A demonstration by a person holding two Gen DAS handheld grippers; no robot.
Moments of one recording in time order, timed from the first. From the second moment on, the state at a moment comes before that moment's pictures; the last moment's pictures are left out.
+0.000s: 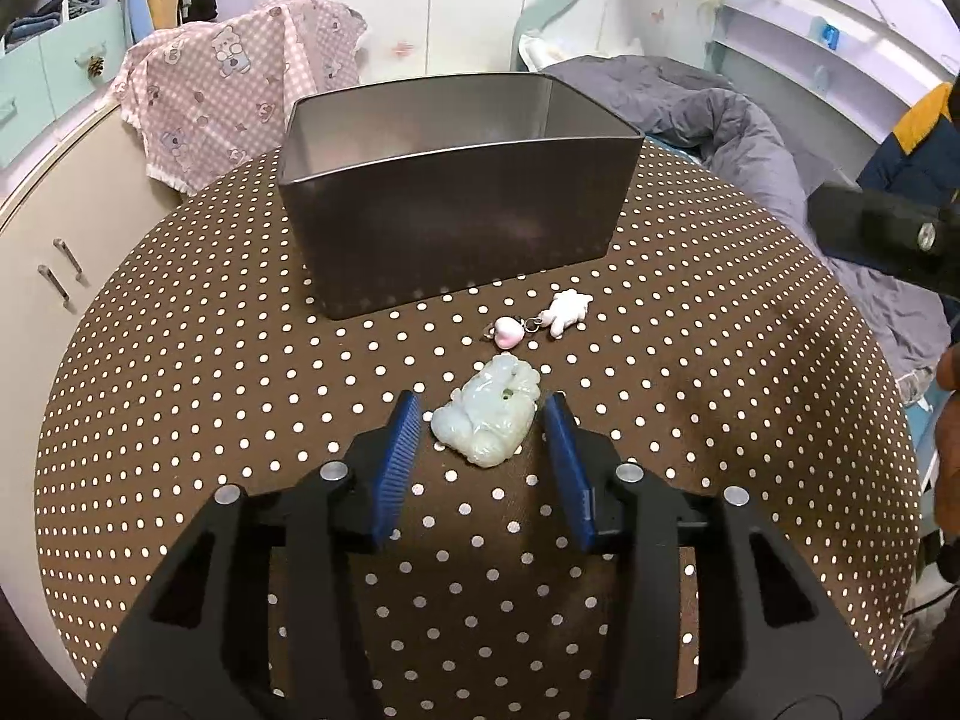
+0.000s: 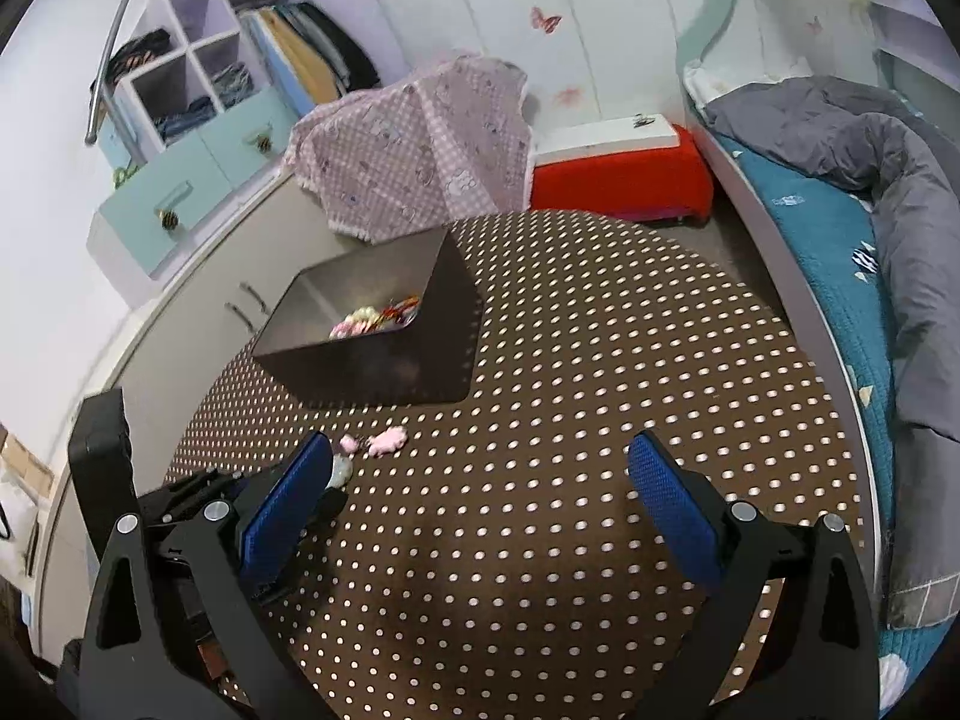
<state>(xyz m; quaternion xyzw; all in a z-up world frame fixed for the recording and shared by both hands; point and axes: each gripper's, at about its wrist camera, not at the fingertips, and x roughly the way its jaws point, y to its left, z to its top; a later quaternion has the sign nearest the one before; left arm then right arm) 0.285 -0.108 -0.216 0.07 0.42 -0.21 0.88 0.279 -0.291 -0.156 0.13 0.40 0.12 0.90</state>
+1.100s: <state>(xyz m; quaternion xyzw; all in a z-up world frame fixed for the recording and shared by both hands) 0.292 -0.055 -0.214 0.03 0.43 -0.19 0.88 0.294 -0.200 -0.194 -0.05 0.42 0.18 0.89</state>
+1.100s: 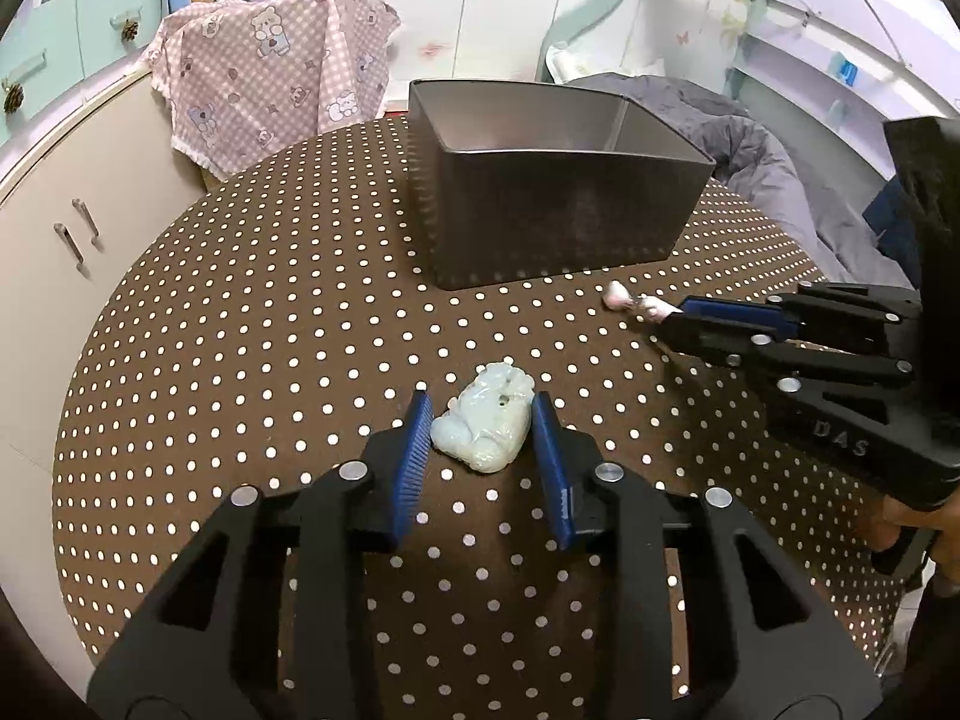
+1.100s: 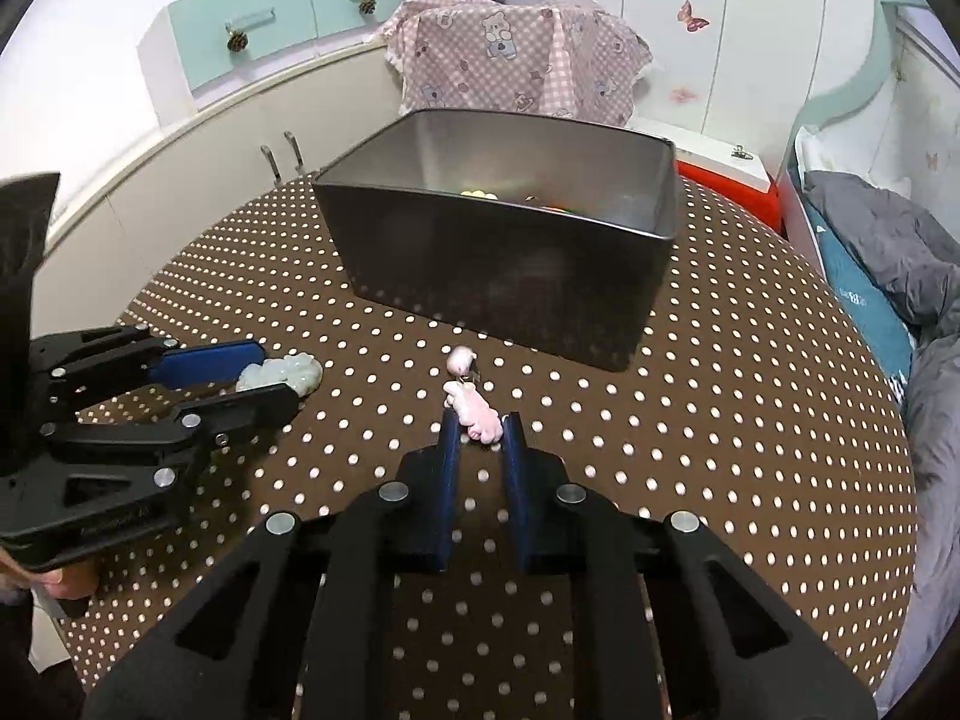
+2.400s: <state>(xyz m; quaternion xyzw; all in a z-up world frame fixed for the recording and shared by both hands) 0.364 -0.074 -0.073 -0.01 0.31 -0.22 0.92 0.348 -0.231 -0.051 -0.02 0.29 0.19 0.94</state>
